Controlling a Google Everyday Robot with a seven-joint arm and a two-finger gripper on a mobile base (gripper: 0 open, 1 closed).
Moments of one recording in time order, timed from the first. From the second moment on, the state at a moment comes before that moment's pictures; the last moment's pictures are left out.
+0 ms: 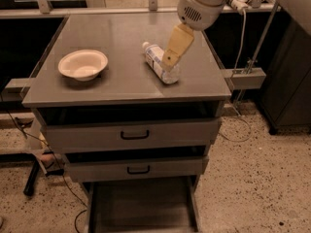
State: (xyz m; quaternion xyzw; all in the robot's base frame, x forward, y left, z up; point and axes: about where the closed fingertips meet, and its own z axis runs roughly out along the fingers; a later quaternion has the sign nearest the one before) arm 0.612 -0.080 0.975 -0.49 0.84 -0.04 0.24
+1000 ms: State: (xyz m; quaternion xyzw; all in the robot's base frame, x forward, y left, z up) arm 0.658 -0.071 0.968 -0.48 0.84 -0.09 0.23
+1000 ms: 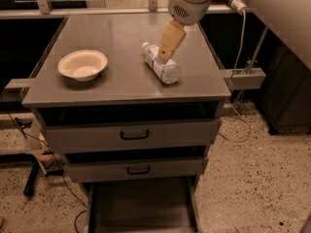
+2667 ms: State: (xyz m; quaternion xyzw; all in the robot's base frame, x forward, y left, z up) arm 0.698 -0.031 0.863 -0.51 0.85 -0.09 0.14
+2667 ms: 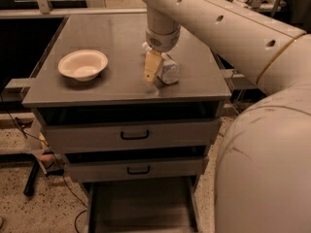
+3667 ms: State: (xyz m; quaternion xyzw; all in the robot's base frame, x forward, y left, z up) arm 0.696 -0.021 0.852 -0.52 0.84 -0.09 0.13
